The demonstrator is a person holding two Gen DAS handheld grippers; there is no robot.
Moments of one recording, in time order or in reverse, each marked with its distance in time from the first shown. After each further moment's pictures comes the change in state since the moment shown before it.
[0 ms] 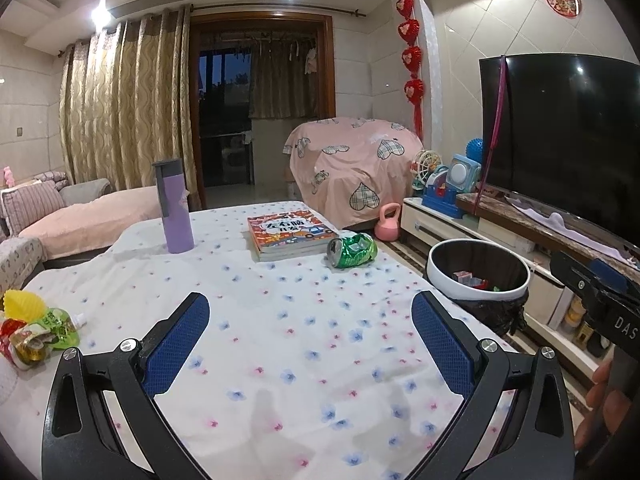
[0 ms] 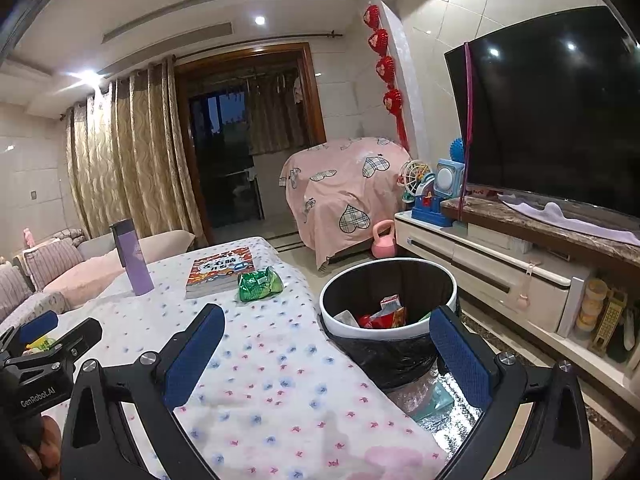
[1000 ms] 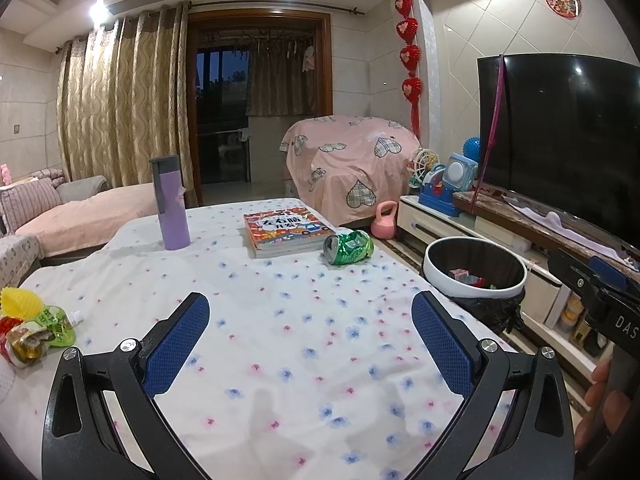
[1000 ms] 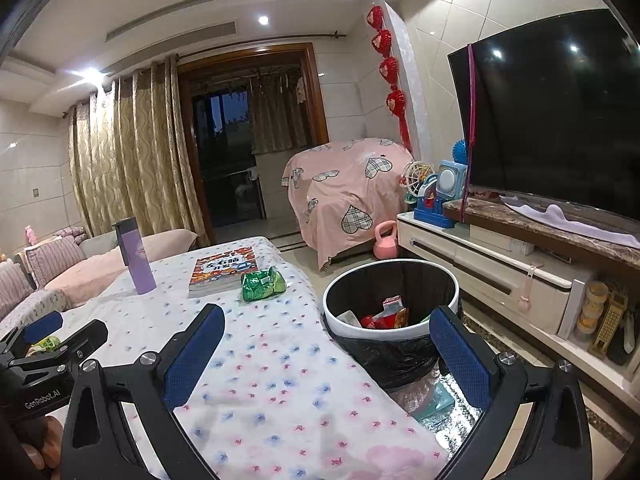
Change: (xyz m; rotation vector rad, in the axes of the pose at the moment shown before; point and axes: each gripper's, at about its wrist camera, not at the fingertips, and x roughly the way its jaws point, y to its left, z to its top) left arm 0.002 -0.001 -0.002 -0.006 0.009 -0.014; right arm 0.000 0.001 -0.001 -0.004 0.001 0.004
